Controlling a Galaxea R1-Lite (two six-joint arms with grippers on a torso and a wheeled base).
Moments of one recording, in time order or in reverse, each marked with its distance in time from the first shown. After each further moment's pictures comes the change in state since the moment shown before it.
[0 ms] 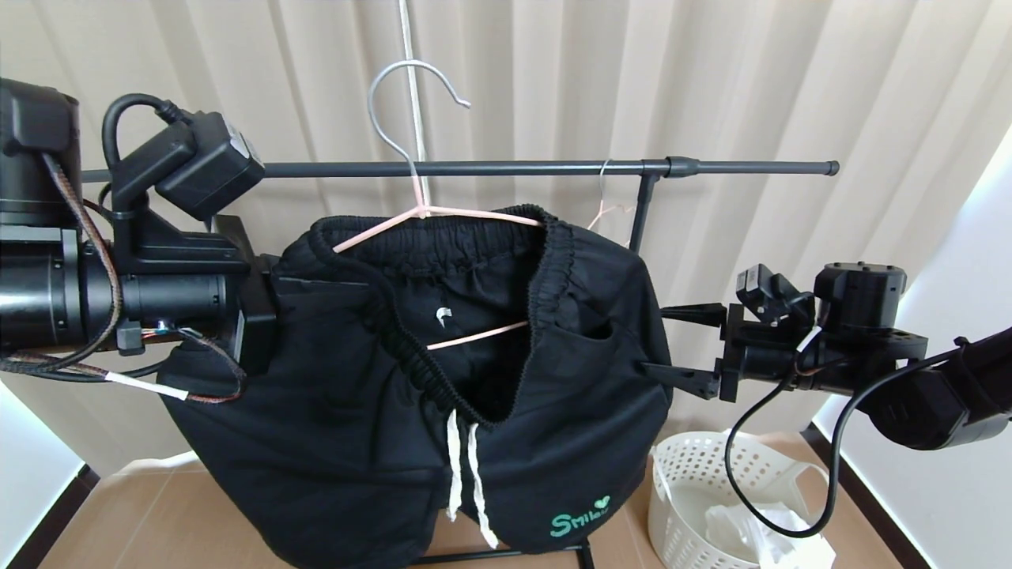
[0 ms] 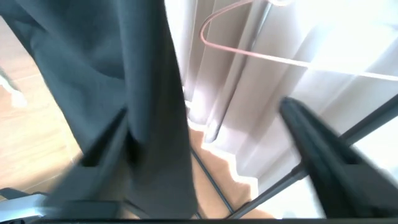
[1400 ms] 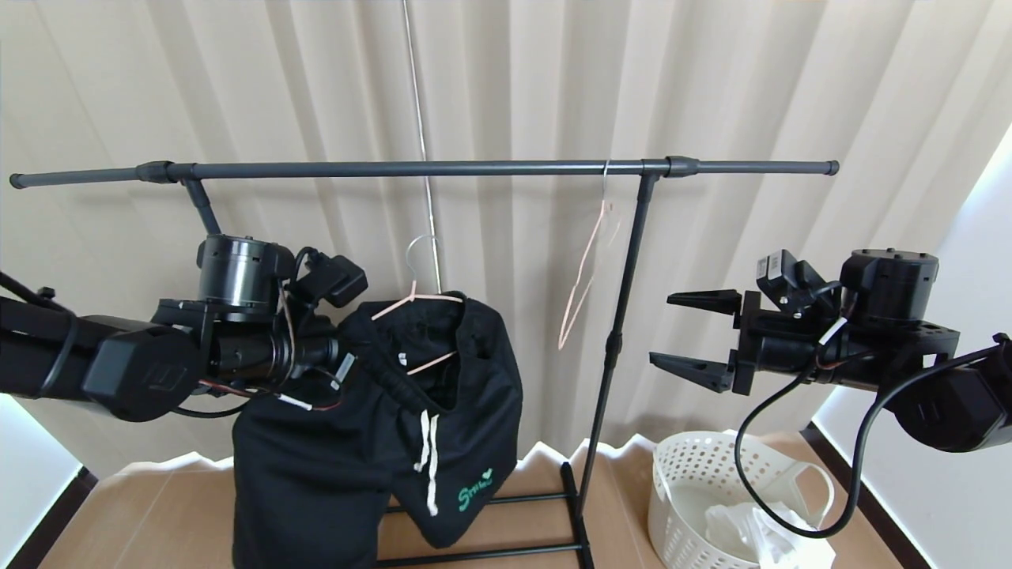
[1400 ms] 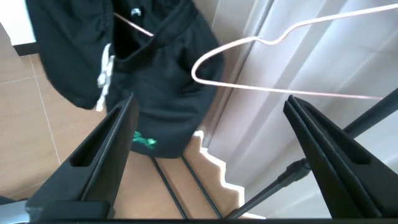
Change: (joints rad) left arm 0.059 0.419 0.090 -0.319 0.405 -0.080; right arm 0.001 -0.070 0.021 -0.001 -0.005 -0.002
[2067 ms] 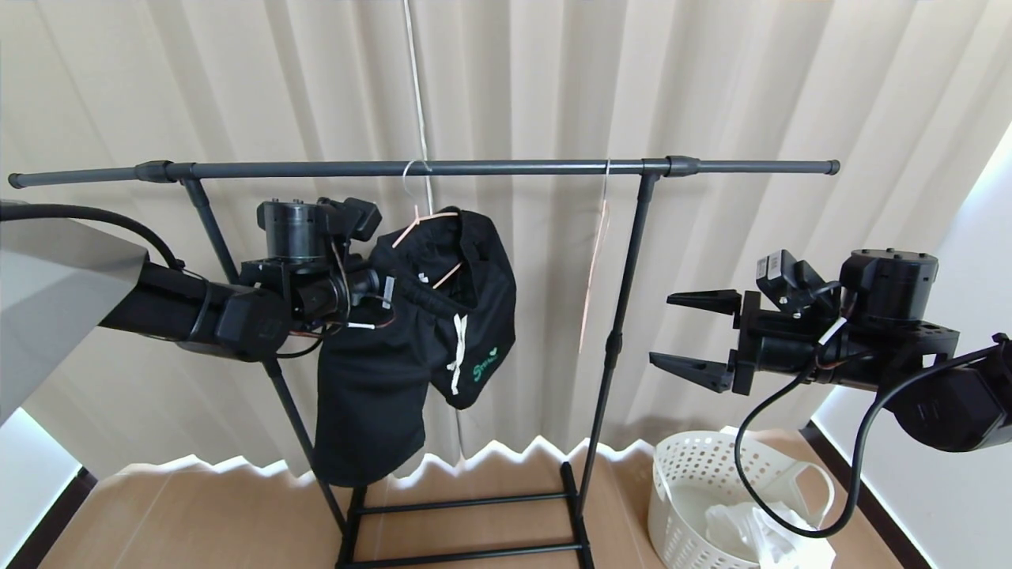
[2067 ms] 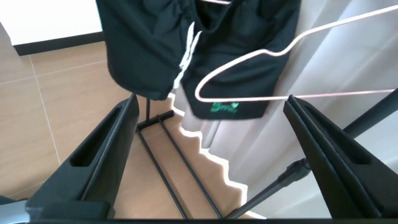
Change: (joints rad) left arm -0.013 0.248 -0.336 -0.183 0.085 -0.256; right arm 0.000 0.002 -0.001 0.000 0.000 0.000
